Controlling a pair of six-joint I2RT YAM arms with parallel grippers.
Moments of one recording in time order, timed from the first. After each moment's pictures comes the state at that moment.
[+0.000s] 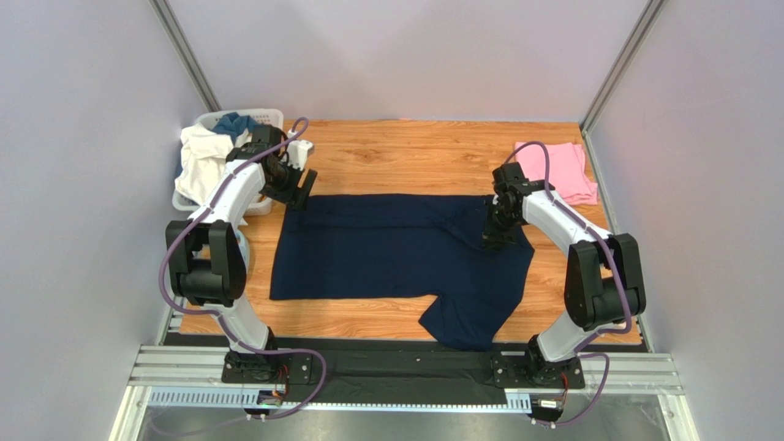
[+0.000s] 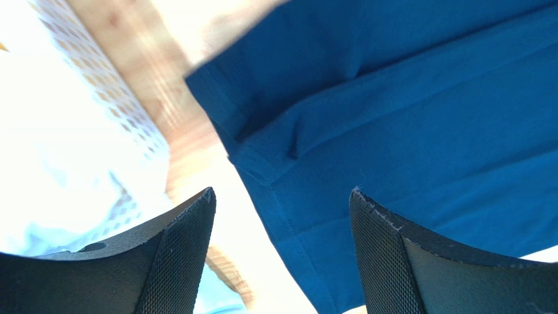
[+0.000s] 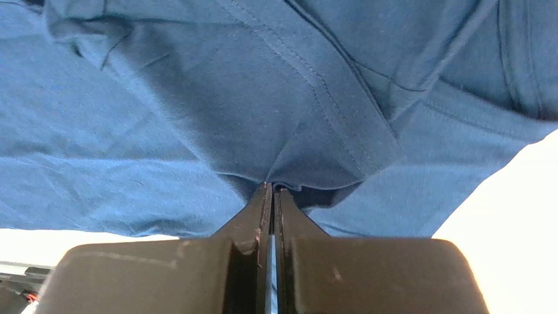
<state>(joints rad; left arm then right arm) -0.04 1.72 1.40 -0.80 0.16 0.35 0.21 1.62 1.11 -0.78 -0.11 0.40</state>
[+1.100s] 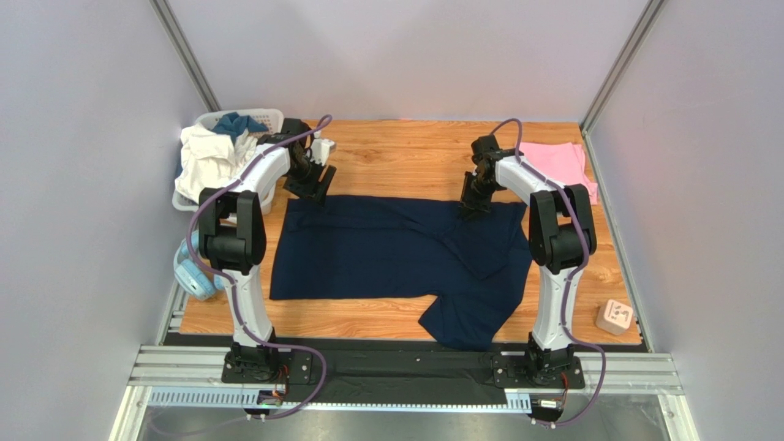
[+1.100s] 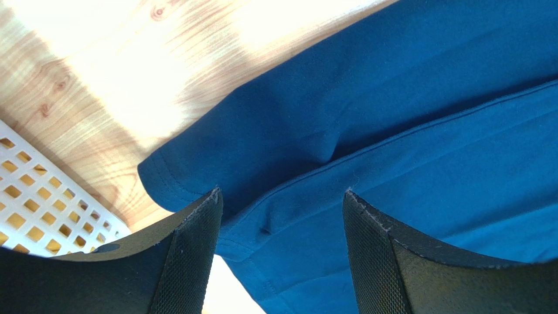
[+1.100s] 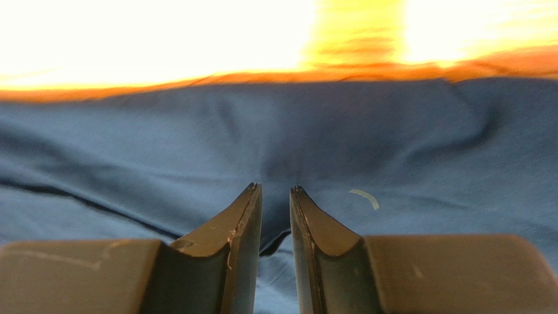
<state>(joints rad) -0.13 2.01 1.64 -0.86 0.17 0.30 0.22 2.09 1.57 -0.77 -0.16 0.49</state>
